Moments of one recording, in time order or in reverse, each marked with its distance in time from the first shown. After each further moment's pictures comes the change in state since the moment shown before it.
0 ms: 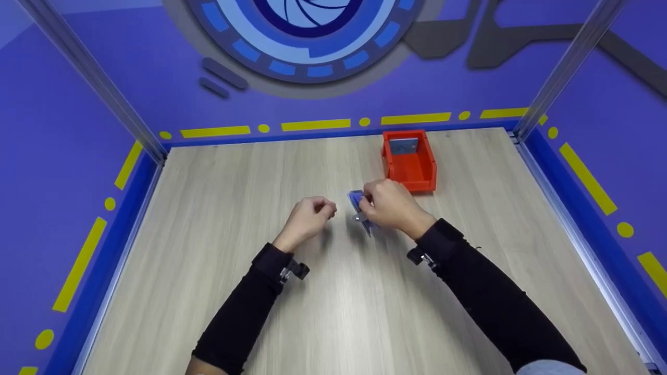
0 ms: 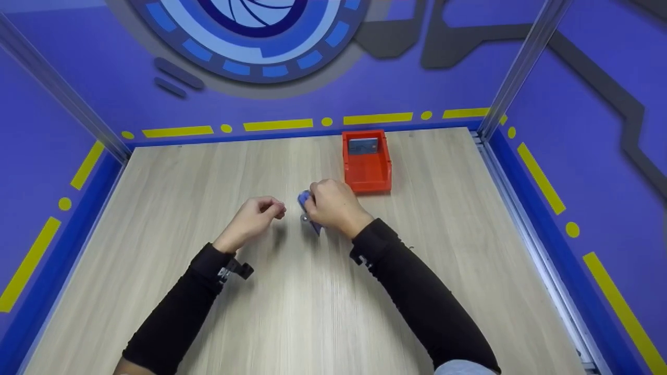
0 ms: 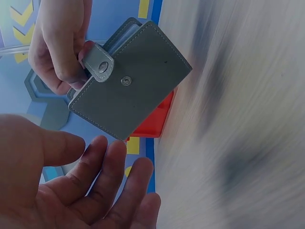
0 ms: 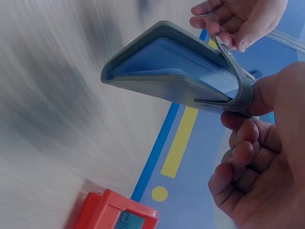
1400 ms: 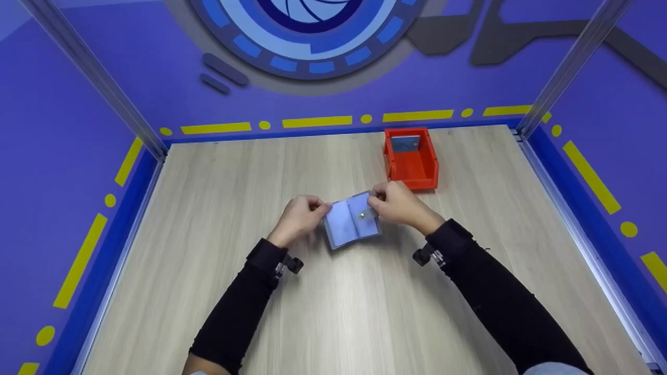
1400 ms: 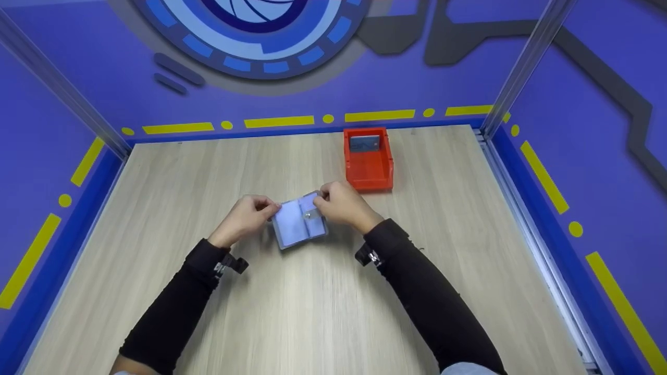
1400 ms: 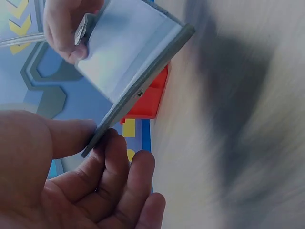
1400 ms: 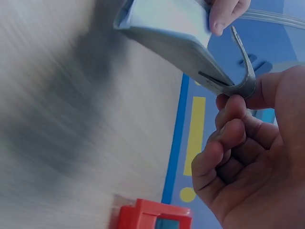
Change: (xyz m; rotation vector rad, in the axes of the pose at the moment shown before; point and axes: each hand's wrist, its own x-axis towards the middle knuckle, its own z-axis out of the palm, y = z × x) left_hand 0.002 -0.013 -0.013 0.096 -0.014 -0.068; right_hand -0.005 0.024 0.006 0.335 -0.104 0.154
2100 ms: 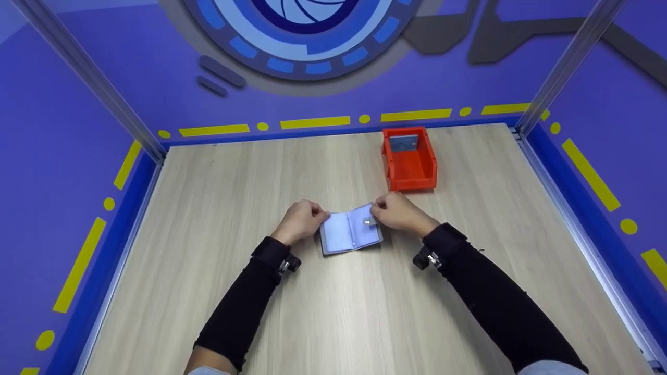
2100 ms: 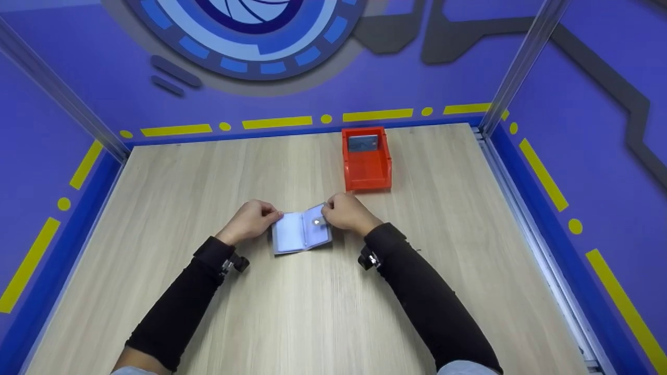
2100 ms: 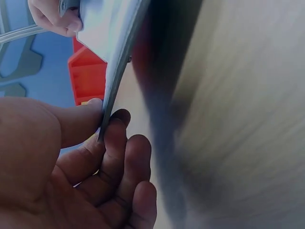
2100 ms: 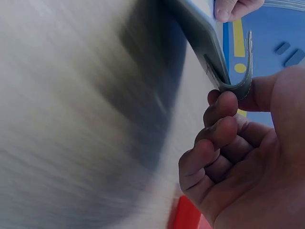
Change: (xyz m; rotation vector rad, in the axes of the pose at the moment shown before) left_hand 0.019 -0.024 0.017 0.176 -0.051 0.032; right_hand 0.004 0.041 0.023 0.011 -0.104 0.144
